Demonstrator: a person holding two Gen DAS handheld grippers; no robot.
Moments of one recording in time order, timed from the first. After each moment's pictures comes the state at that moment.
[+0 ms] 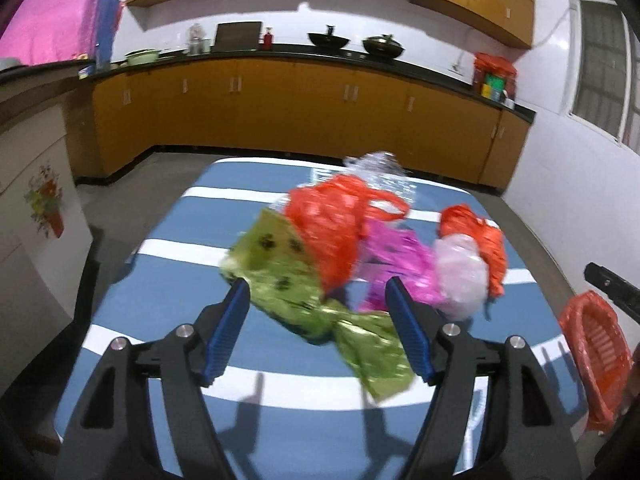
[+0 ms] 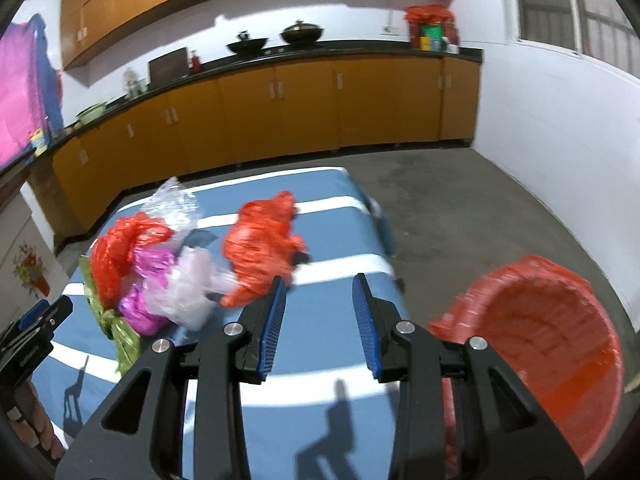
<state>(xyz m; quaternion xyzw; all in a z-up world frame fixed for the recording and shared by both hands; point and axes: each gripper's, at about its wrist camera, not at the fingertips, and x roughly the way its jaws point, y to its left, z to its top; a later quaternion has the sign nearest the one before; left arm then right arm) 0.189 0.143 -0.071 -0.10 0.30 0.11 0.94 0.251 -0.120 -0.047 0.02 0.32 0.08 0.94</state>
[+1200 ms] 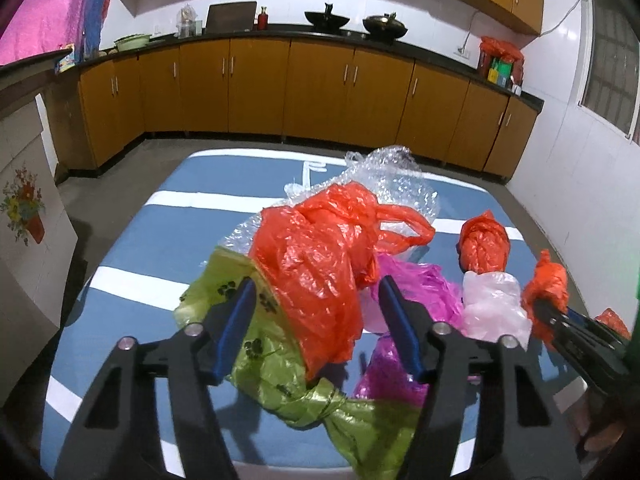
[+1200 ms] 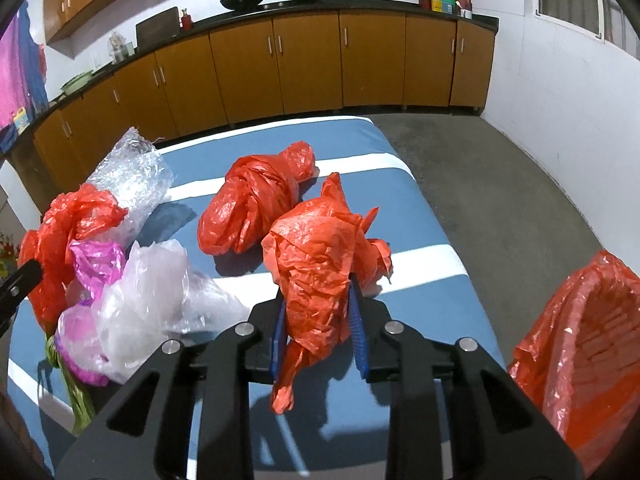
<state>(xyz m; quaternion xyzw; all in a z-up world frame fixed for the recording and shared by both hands) 0.281 0.143 -0.088 -0.10 0.34 0.09 0.93 0.318 -0.096 -0.106 0.01 0.39 0.06 0.92</state>
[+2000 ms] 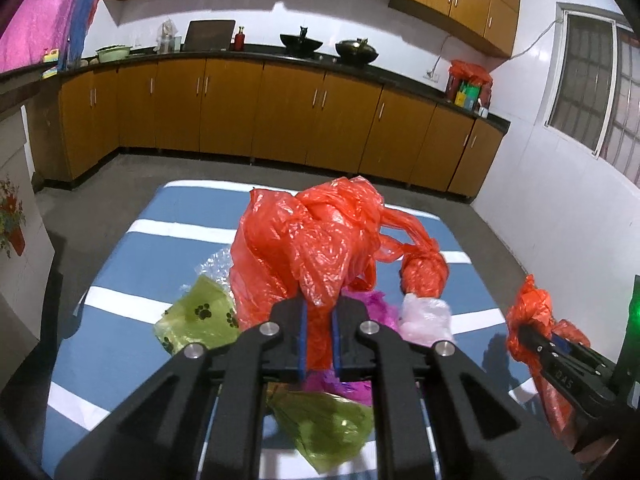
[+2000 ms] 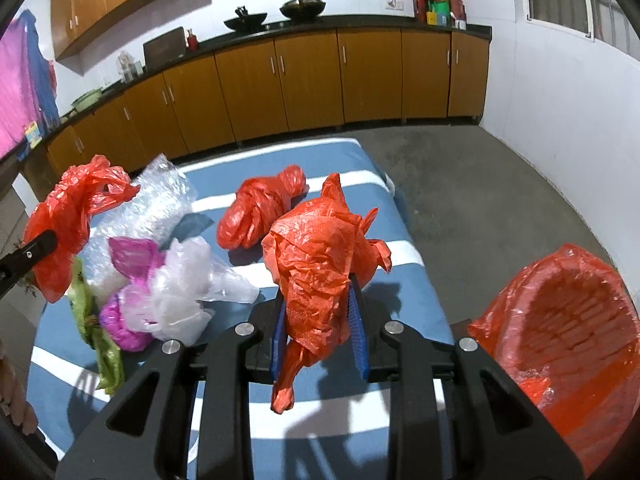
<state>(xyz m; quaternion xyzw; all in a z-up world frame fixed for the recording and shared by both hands) 0.249 0.130 -0.039 -0.12 0.29 0.04 0.95 0.272 -0.123 -0.064 0.03 0.35 0.08 0.93</state>
